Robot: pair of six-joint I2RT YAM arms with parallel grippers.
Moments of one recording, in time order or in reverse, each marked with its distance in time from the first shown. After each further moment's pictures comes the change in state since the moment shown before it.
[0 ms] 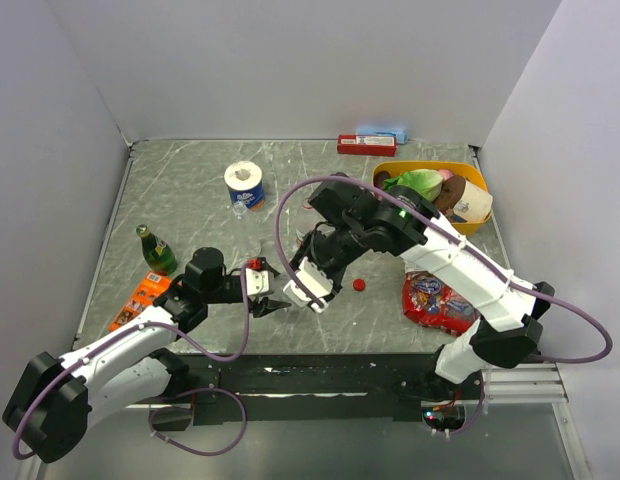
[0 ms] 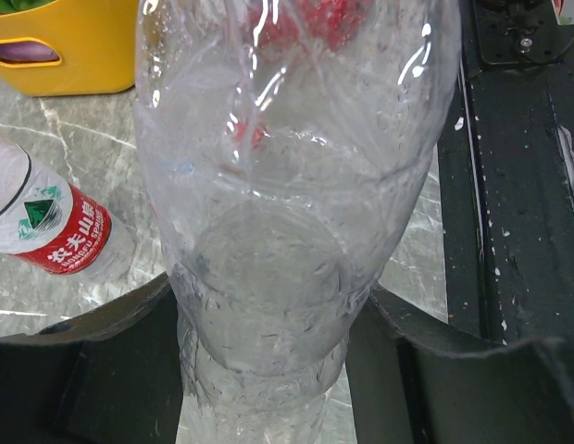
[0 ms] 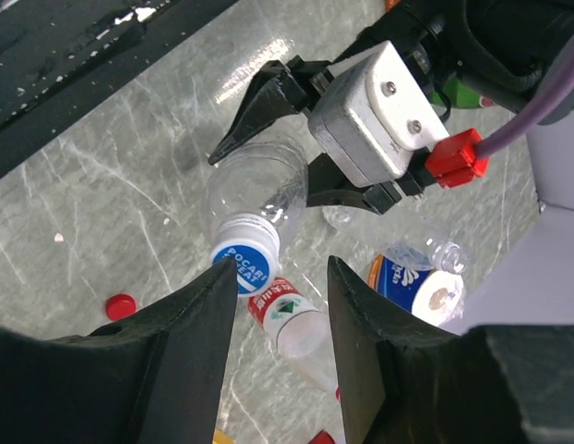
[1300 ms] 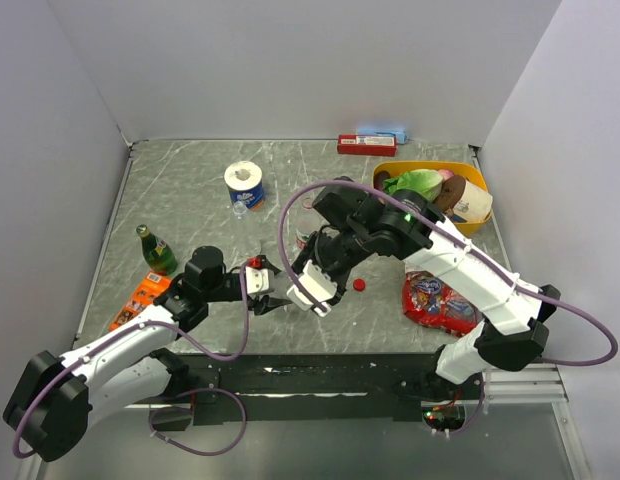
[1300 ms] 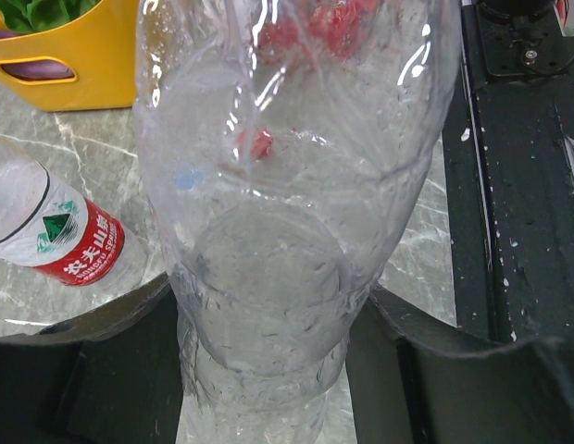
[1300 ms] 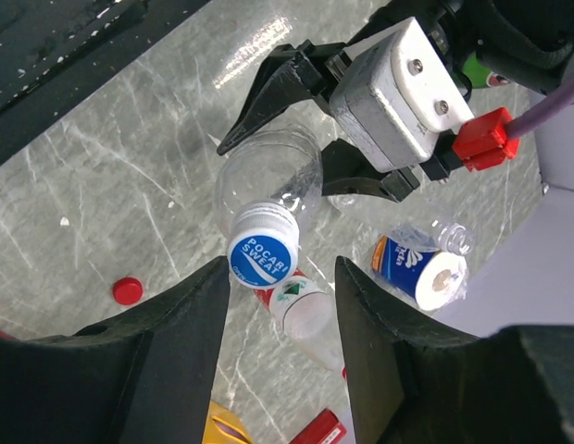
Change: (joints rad) left arm -0.002 0.008 0.009 0.032 0.000 -0.005; right arm 0.005 -0.028 -0.020 -0.003 0.050 0.011
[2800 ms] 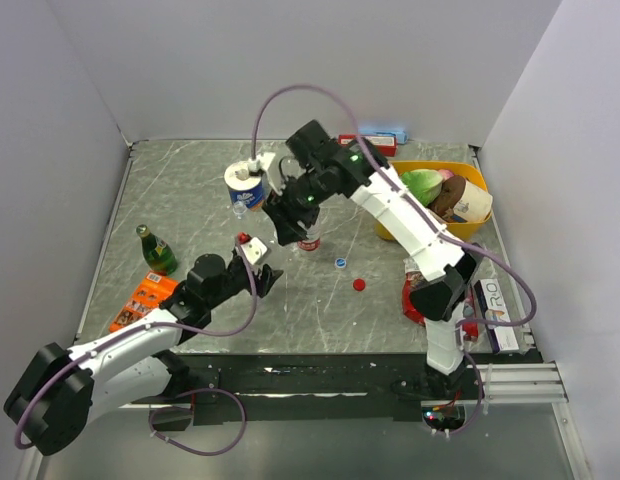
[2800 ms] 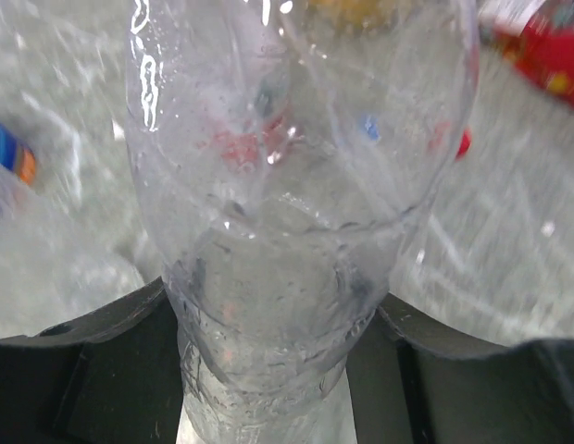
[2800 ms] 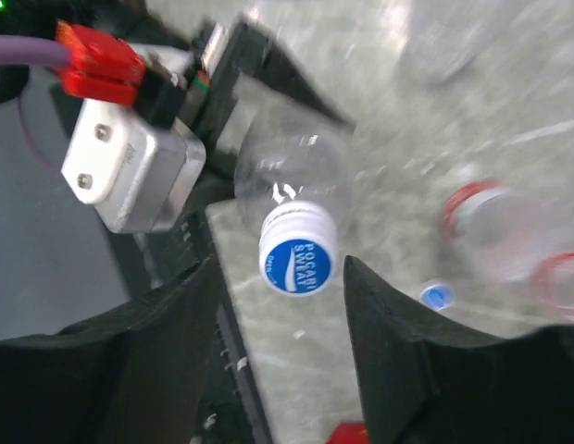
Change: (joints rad) left arm -0.042 0.030 -0.080 0.166 -0.626 -0.348; right arm -0.216 0.448 0.422 0.025 -0.012 1.229
